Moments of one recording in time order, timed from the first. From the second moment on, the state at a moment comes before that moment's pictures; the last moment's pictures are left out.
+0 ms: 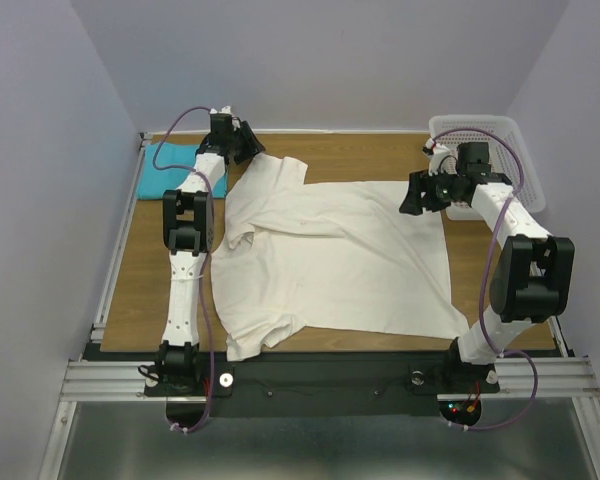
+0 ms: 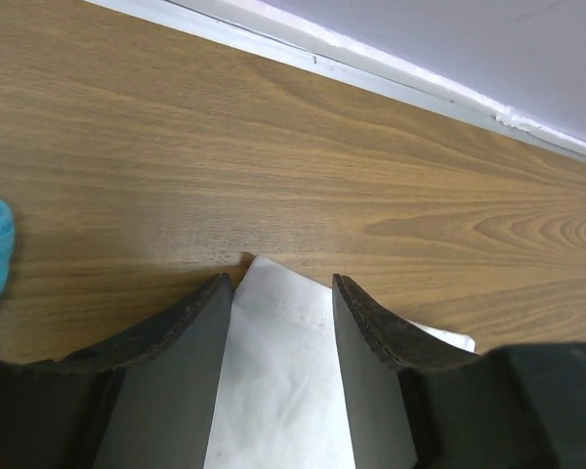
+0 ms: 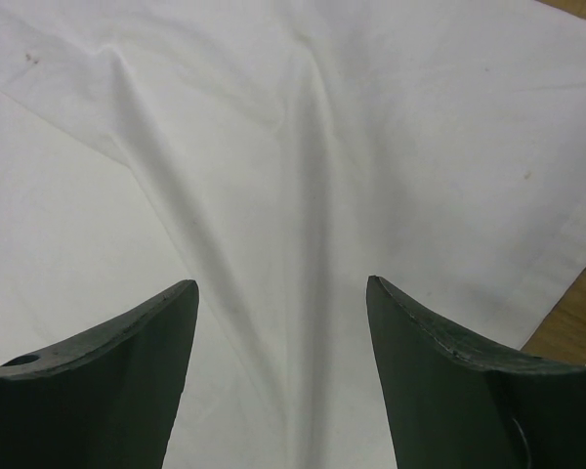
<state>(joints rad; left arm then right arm) -0.10 2.66 2.31 -0.21 0.27 -0.57 -0.06 1.68 1.29 -0.55 -0.60 -0.22</state>
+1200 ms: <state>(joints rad) -0.15 2.67 2.39 -0.39 0.22 -0.36 -0.09 1.70 1.29 -0.52 -0.62 -0.20</state>
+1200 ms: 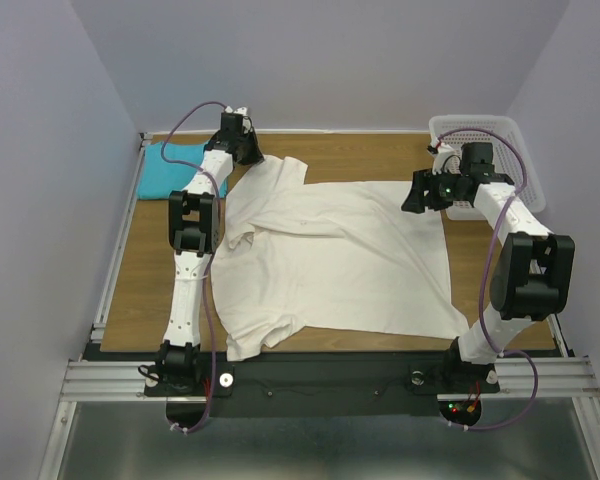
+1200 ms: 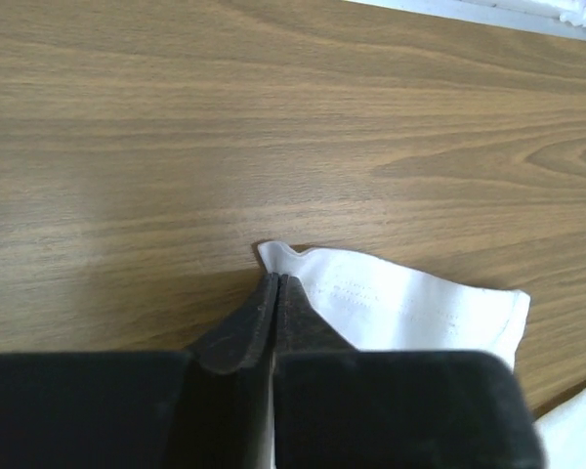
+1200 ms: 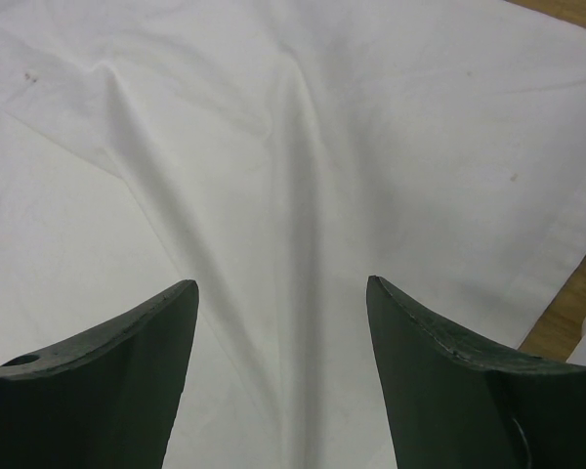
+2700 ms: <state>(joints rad) -0.02 2.13 1.67 -0.14 0.20 -0.20 -0.05 2.13 1.78 -0.53 -0.48 -0.11</state>
